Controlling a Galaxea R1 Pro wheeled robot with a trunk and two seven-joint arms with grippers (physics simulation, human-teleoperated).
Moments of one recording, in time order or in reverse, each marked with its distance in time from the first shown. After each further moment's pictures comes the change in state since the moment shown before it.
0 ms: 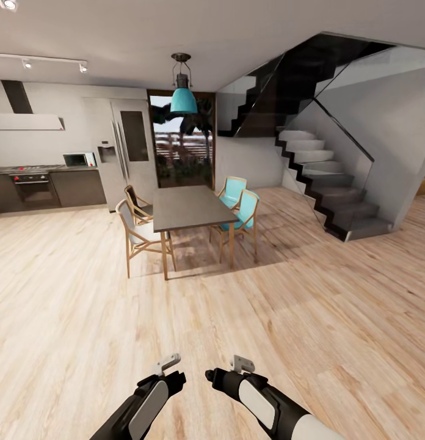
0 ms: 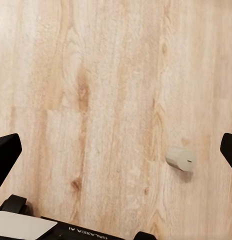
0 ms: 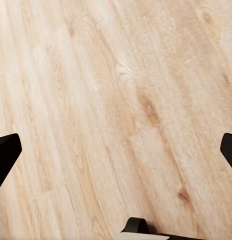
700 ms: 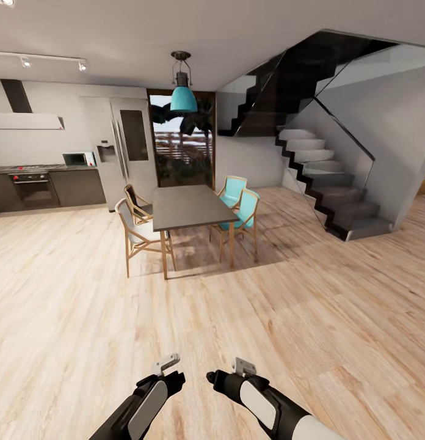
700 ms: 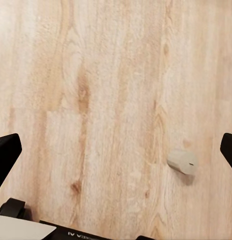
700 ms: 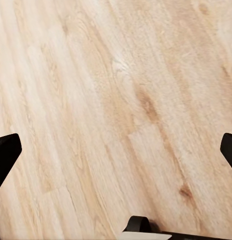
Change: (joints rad) left arm 0.000 0.003 0.003 0.002 0.002 0.000 -0.002; right arm 0.000 0.000 0.000 0.021 -0.037 0.000 -0.001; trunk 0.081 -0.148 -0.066
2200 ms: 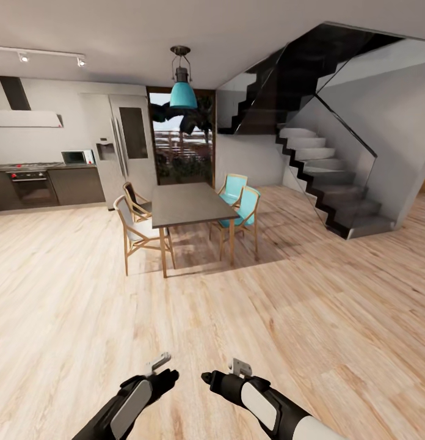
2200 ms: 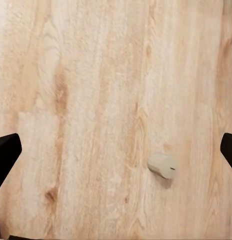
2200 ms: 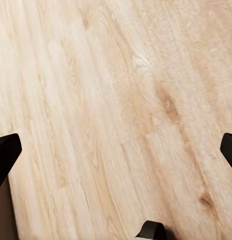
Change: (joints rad) left arm 0.001 0.079 0.002 0.003 0.105 0.005 -0.151; right arm -0.001 0.000 0.001 0.019 -0.005 0.011 0.121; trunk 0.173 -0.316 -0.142
